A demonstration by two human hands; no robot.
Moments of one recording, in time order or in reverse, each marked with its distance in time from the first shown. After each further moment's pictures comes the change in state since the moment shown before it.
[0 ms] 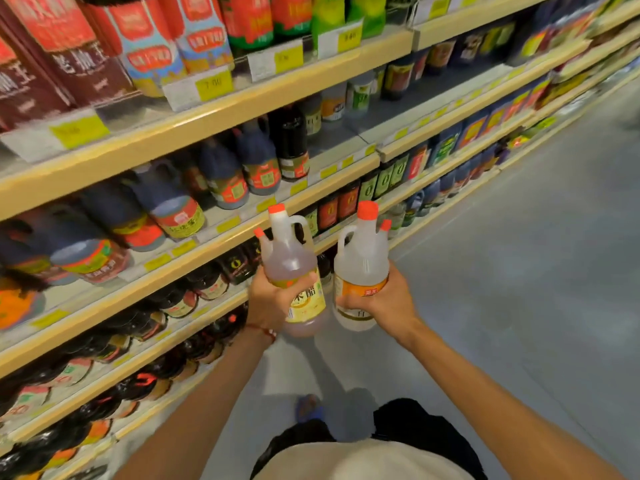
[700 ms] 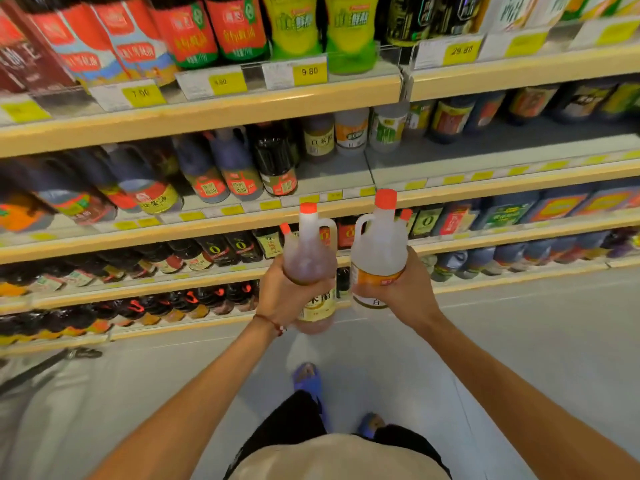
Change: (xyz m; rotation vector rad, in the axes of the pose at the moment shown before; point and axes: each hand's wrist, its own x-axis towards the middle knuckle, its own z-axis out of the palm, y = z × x) left_hand 0.052 0.053 0.252 0.237 0.430 0.002; right_hand 0.230 -0.028 -0.215 -0.169 -0.380 -0.177
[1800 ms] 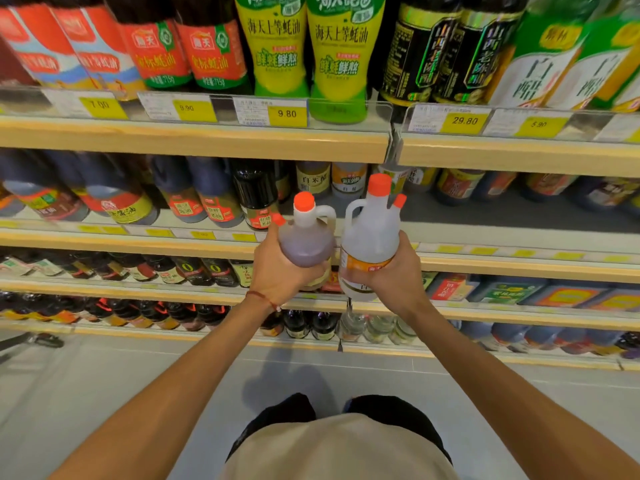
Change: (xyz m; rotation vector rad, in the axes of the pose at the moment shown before) left_hand 0.111 0.074 0.071 0.045 0.271 0.246; right_hand 0.164 -0.023 -0.046 -0.037 -0.097 -0.213
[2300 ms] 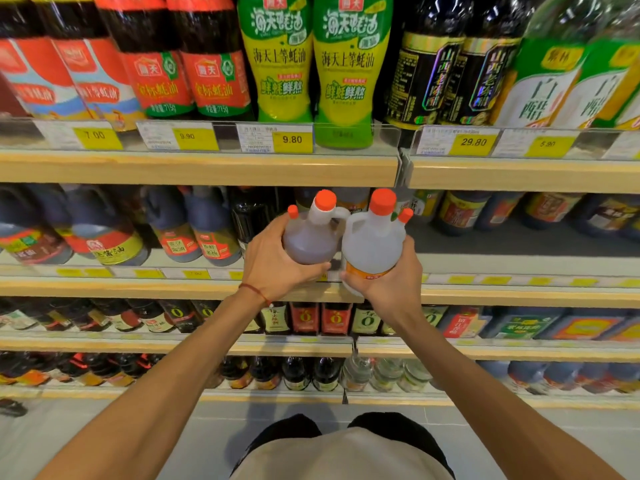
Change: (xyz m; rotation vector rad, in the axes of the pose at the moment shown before) left_hand 0.074 -0.014 -0.009 0.168 0.030 0.341; right_hand 0.041 0.013 0.034 0.000 0.217 -0.265
